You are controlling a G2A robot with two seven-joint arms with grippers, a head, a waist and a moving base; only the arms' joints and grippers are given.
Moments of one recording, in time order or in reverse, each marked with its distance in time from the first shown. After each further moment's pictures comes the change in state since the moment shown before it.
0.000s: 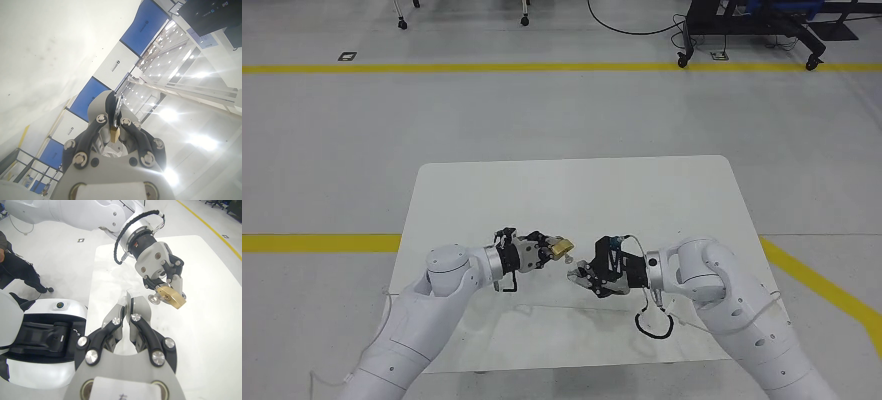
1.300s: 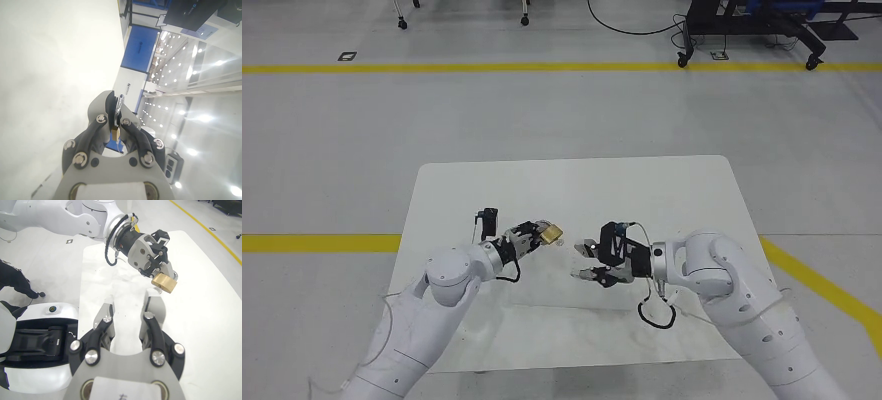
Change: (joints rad) left arm 0.035 0.012 -0.009 -0.078 0.345 -0.233 0.192; right arm 0.014 0.018 0.018 -0.025 -0.007 0.090 0.012
